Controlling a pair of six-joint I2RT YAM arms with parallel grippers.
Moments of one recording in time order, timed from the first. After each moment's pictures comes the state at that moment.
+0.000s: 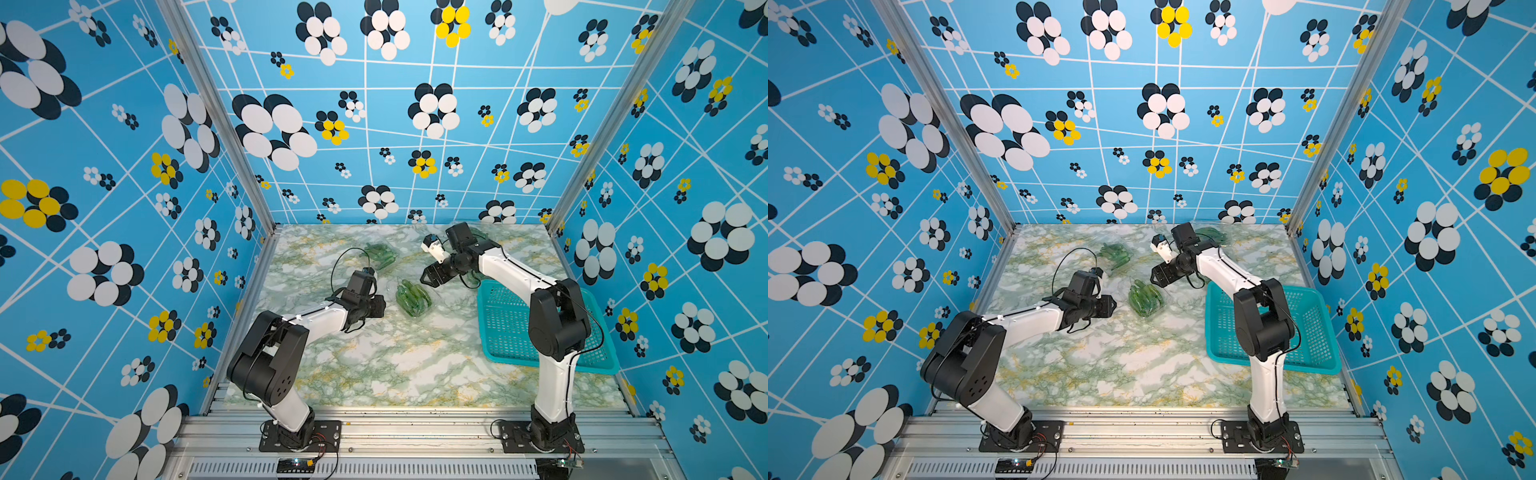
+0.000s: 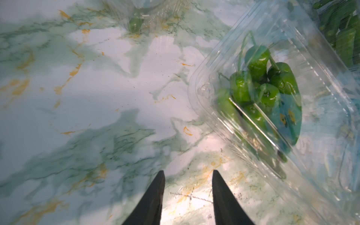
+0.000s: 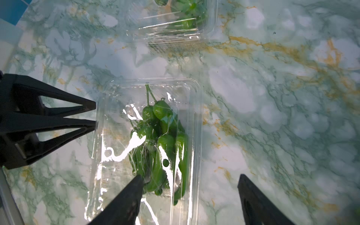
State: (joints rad) left arm -0.44 1.65 0.84 -0.06 0.13 -0.38; right arm 0.42 2.02 1.63 -0.65 -0.36 -0.18
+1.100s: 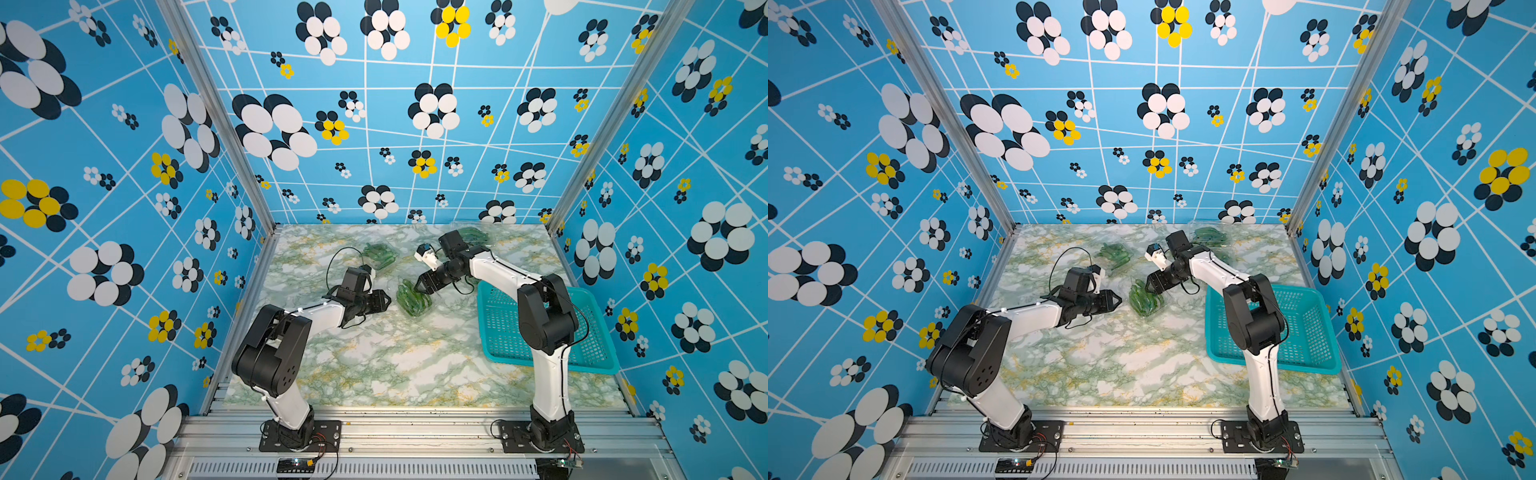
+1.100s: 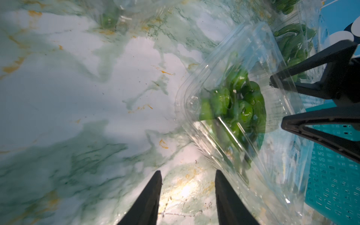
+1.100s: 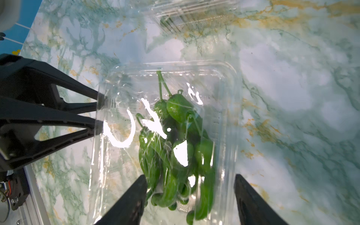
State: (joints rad) left arm -0.37 1.70 0.84 0.07 0.35 -0.53; right arm 0.44 2.11 1.63 -0.65 -0.46 -0.16
